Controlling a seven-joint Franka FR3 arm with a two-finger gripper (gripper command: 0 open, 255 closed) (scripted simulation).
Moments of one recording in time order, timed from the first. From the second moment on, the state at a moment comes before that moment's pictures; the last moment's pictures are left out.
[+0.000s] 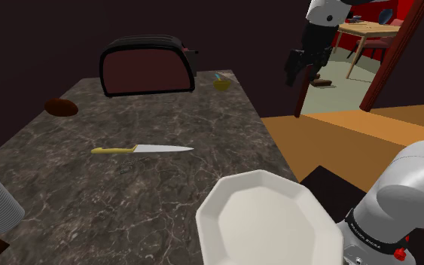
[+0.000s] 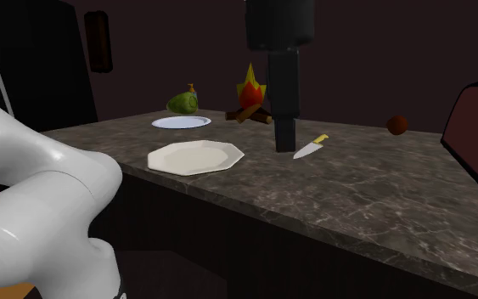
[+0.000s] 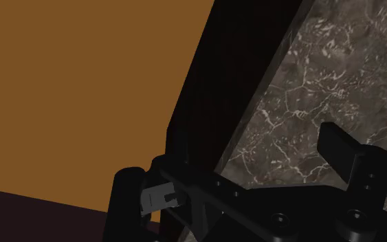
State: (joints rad) arm 0.01 -0.76 -0.05 -2.34 -0.03 1.68 0.12
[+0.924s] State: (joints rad) arm 0.10 -0.49 0.15 -2.21 0.06 1.79 0.30
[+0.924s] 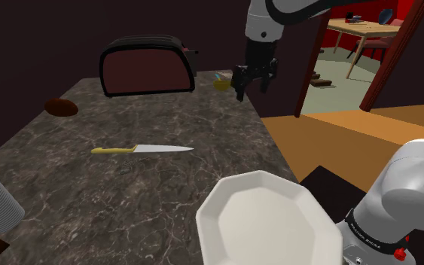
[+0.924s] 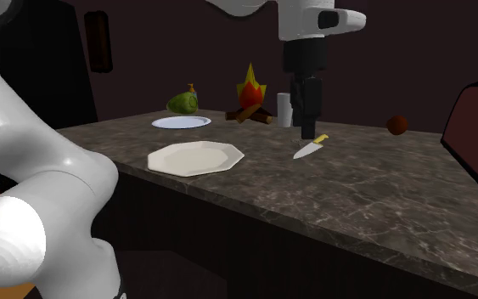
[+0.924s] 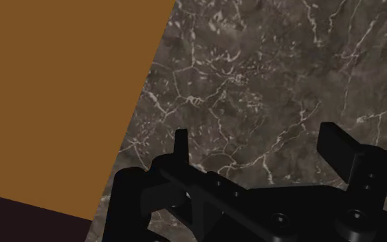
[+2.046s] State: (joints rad) arm 0.21 0.03 0.40 -1.79 -0.02 1.84 0.59
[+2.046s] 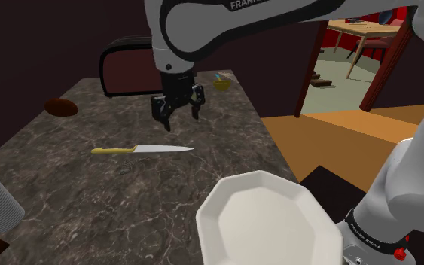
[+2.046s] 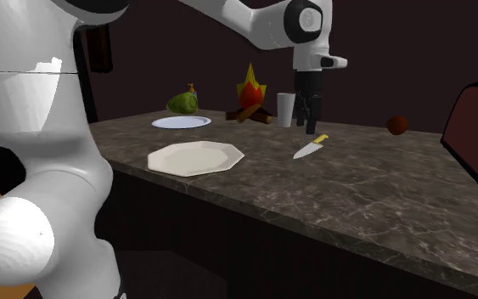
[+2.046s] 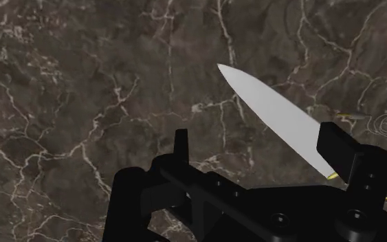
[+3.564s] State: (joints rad) arm 0.46 0.60 0.44 -1.22 -0.24 1.76 0.77
